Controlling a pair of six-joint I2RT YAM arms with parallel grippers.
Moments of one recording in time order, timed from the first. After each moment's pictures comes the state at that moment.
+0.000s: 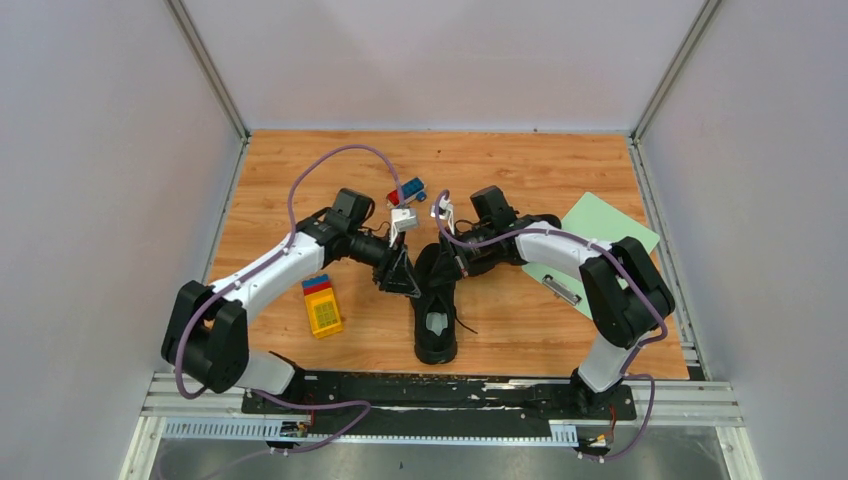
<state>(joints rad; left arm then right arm) -0.50 1.43 0.96 -0.48 1.04 0.25 0.56 1.73 1.05 -0.17 -1.10 0.01</state>
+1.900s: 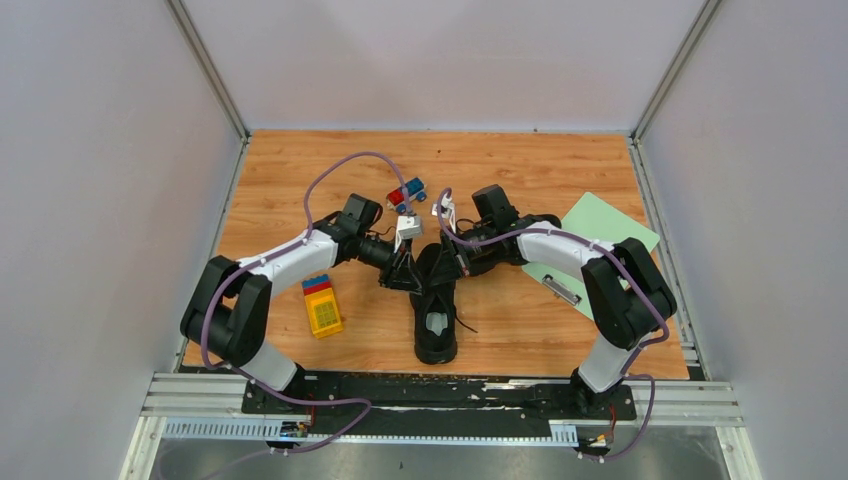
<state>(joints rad) -0.49 1.55 0.92 -0.36 1.12 0.42 0.55 1.72 1.04 -0.16 -1.13 0.03</state>
